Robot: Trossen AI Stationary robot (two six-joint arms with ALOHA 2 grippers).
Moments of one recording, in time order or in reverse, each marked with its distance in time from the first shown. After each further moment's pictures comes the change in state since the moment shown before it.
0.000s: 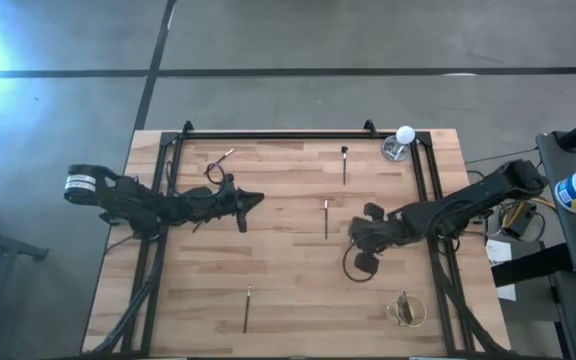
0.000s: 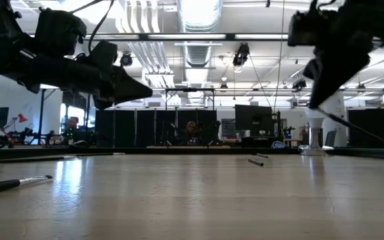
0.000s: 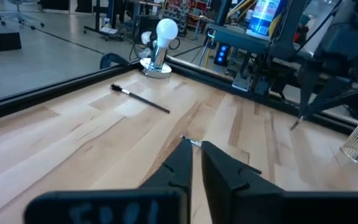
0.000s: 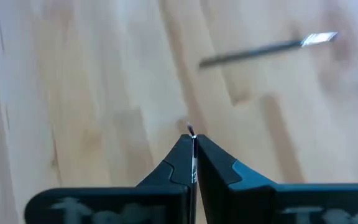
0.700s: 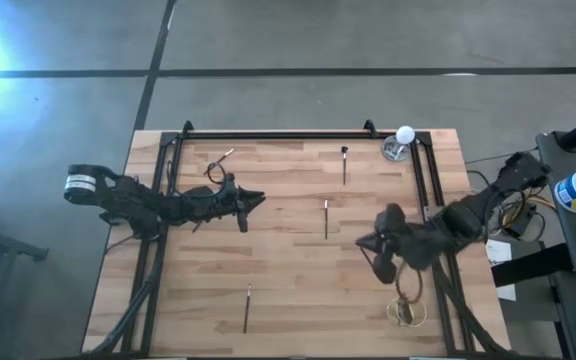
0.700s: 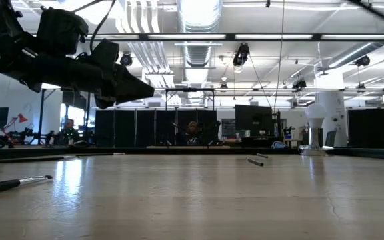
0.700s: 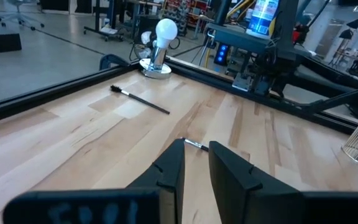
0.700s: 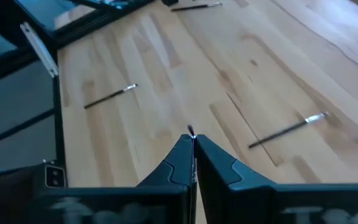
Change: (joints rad) left arm 0.001 0.000 0.014 -0.015 0.001 0.007; right arm 0.279 -0.119 0.360 -0.203 0.324 0.361
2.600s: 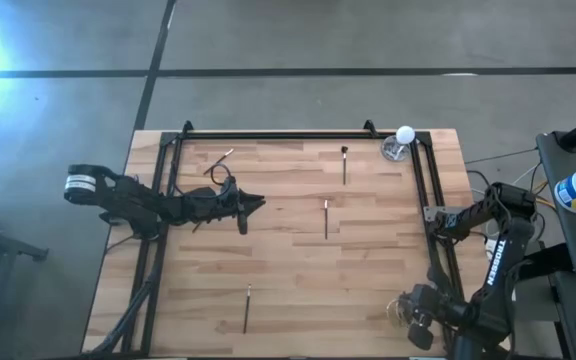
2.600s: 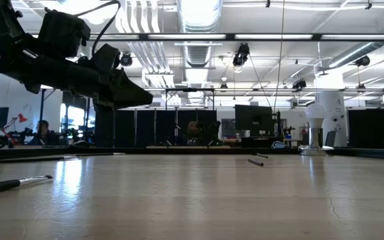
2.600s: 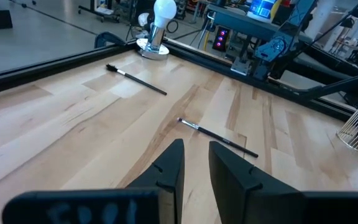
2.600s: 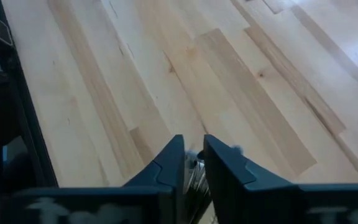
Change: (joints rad) left arm -0.003 0.000 0.000 -0.065 0.027 -0.044; right arm 0.646 0.446 0.079 -0.444 0.101 0.883
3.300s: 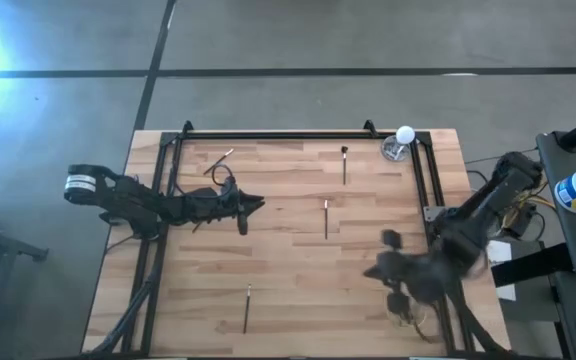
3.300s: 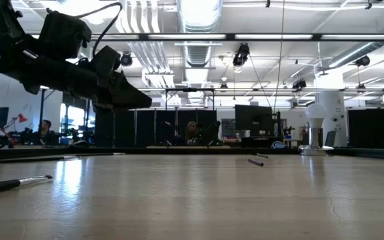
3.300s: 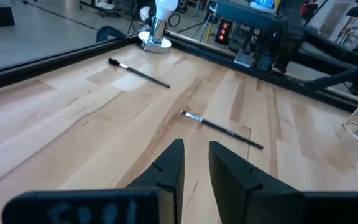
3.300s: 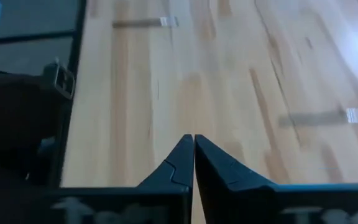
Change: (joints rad) left arm 0.001 0.000 0.000 -0.029 0.000 0.015; right arm -0.457 -0.376 -0.181 0.527 -0.133 -1.074
